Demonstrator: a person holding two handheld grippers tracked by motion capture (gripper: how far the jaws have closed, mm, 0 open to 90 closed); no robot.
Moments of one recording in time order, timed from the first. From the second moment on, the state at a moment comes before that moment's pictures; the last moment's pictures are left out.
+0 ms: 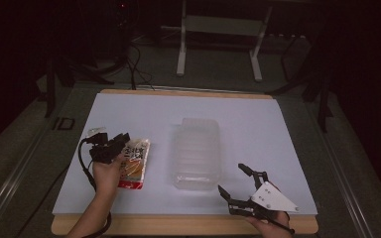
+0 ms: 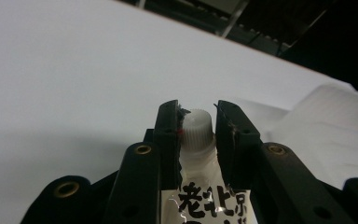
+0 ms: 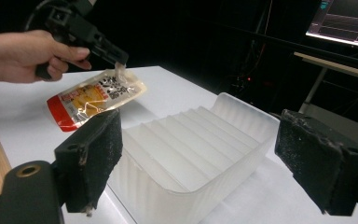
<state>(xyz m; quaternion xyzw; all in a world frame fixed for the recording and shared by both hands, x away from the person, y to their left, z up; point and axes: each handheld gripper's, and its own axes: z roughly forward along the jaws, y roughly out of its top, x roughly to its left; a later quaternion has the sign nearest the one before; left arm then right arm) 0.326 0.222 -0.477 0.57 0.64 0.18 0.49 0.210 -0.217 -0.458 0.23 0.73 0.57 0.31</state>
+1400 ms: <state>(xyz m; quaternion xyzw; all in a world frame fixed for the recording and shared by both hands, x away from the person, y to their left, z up) 0.289 0.206 -0.391 0.49 0.56 0.15 0.65 0.210 -0.218 -0.458 0.23 0.73 0.56 0.32</state>
